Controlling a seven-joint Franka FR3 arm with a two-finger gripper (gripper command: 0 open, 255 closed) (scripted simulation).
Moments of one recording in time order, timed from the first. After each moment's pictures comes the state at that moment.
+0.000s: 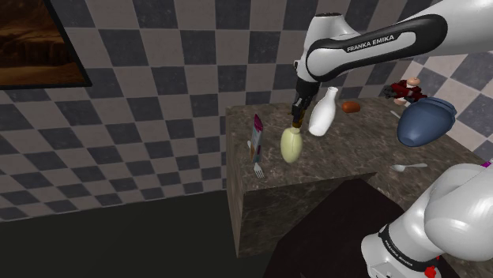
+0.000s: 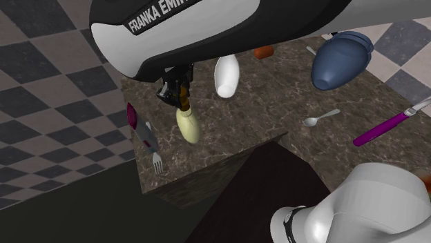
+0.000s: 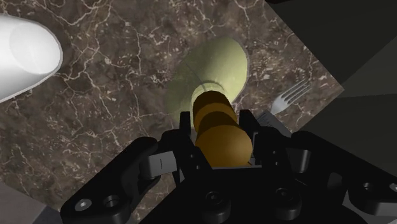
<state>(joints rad) 0.06 -0.19 -0.12 -2.30 -0.05 2.11 -0.30</state>
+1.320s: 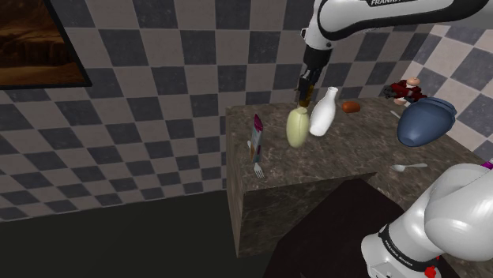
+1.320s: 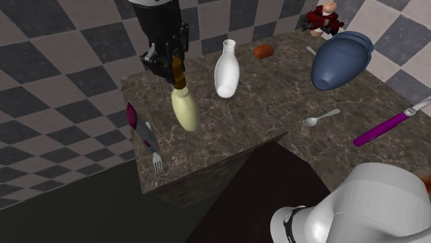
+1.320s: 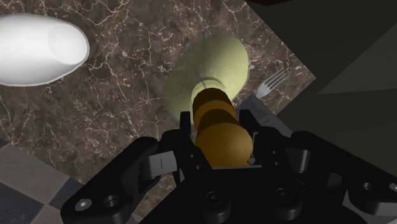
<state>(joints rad) 0.07 -0.26 -0.11 -2.10 -0.05 1.86 -0.30</state>
